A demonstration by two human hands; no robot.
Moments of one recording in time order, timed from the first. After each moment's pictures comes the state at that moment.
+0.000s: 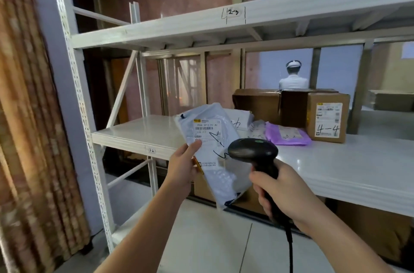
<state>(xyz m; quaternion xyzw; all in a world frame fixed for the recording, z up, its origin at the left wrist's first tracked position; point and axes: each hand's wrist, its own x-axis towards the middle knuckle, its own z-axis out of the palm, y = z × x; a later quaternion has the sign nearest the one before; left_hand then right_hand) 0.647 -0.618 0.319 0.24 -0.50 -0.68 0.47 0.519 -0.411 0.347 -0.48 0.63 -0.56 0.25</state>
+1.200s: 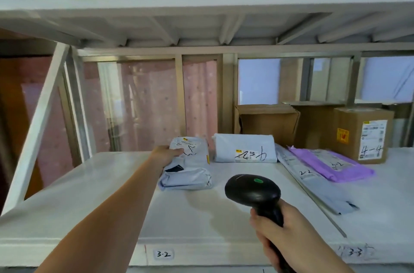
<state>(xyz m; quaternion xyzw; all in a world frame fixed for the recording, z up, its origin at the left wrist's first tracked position) 0.527 -1.090 0.354 0.31 -0.73 -0.55 0.25 0.565 -0.709 0.338 -0.31 0.74 -0.57 0.17</state>
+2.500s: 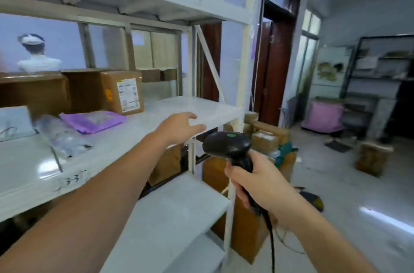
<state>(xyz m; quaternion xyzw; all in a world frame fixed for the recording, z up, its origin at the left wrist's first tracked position) 0.446 -0.465 0.361 -0.19 -0.94 -0.26 0.08 0.649 -0.292 0.334 -0.03 0.83 -0.55 -0.05</state>
